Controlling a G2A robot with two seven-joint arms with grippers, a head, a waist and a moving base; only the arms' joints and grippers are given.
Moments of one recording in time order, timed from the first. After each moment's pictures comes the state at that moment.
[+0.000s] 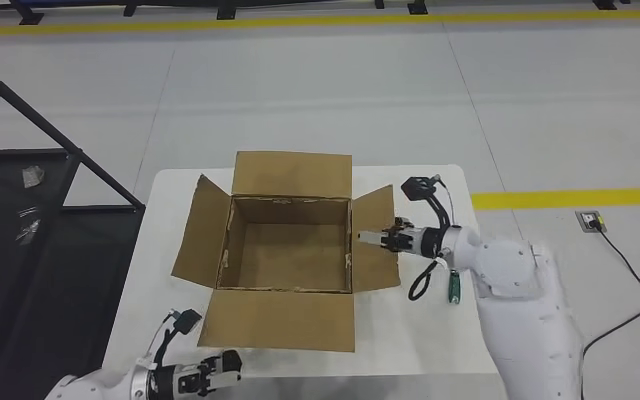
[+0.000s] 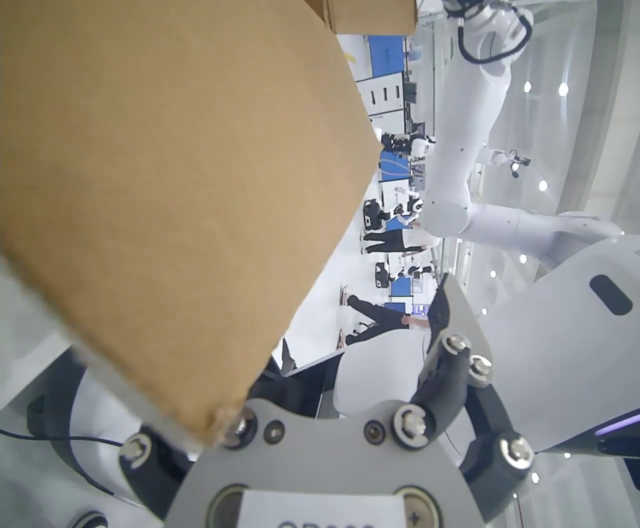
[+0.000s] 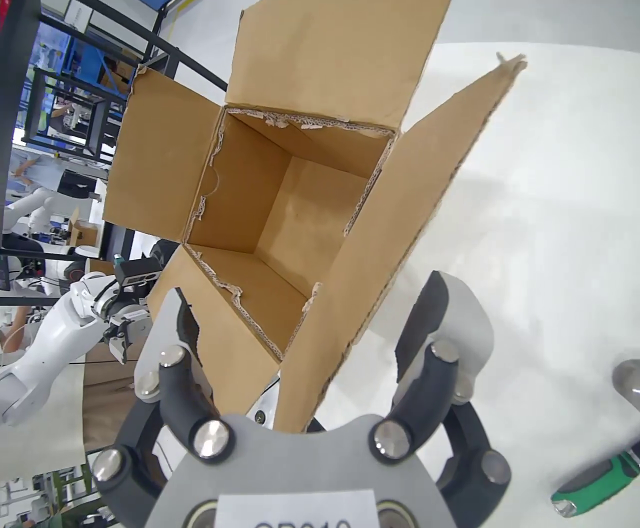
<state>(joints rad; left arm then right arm) 1.51 -0.83 -1.49 -1.61 -0.39 -0.62 -1.17 -0.79 -1.42 1.47 -1.53 -0.59 -0.18 1.22</state>
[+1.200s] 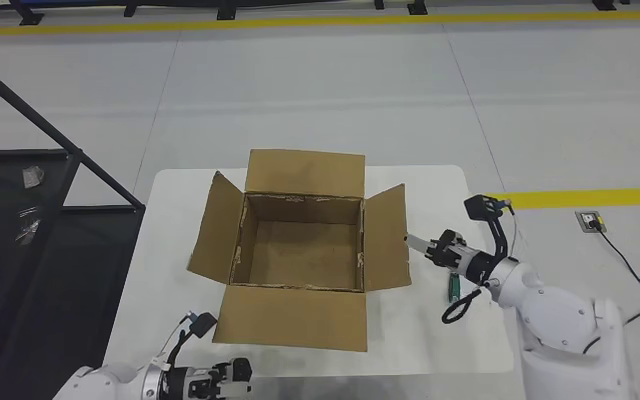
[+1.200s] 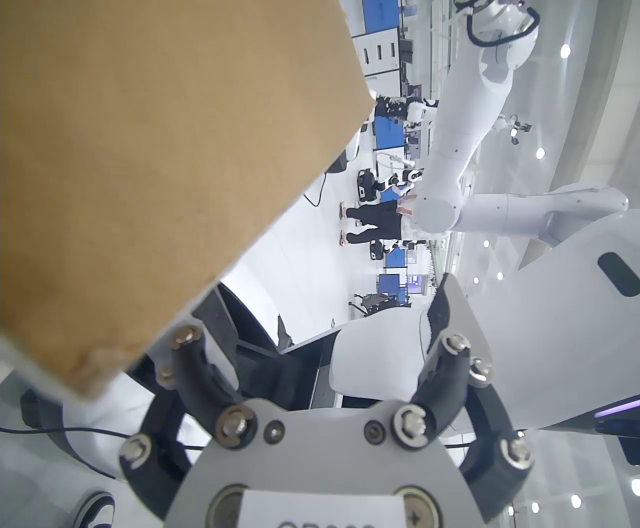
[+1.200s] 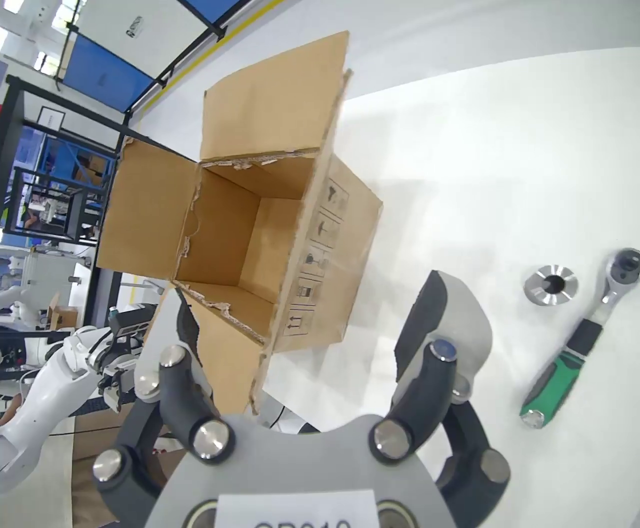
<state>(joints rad) 1.44 -0.80 -1.38 -1.60 -0.41 -0.62 -1.20 -1.08 -1.34 1.64 -1.88 -0.68 0.00 1.07</state>
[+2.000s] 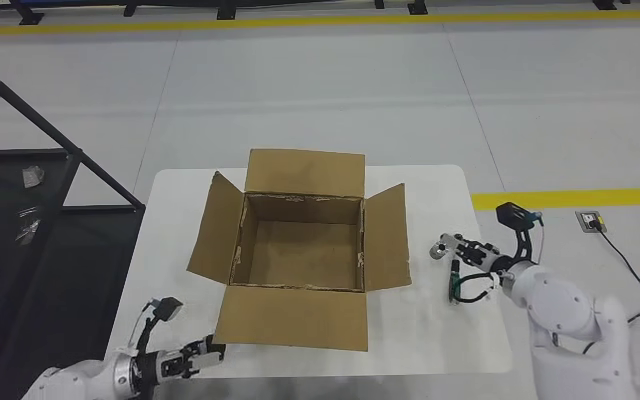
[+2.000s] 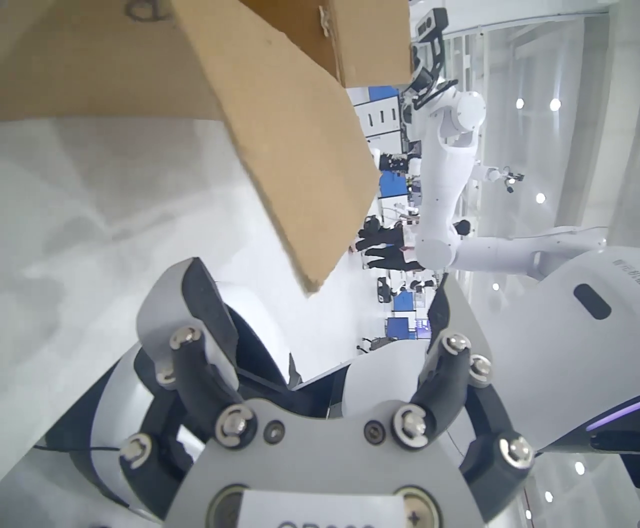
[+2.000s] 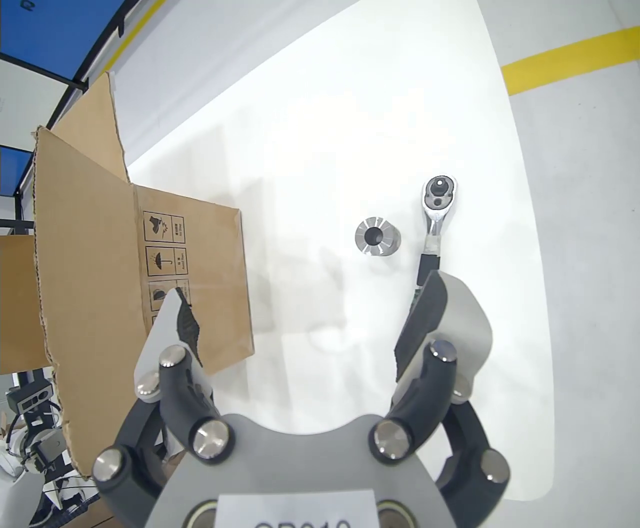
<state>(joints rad) 1.46 -0.77 -1.50 -1.49 -0.44 -0.70 -1.12 -1.09 -1.30 1.70 -1.76 -0.80 0.17 1.00</state>
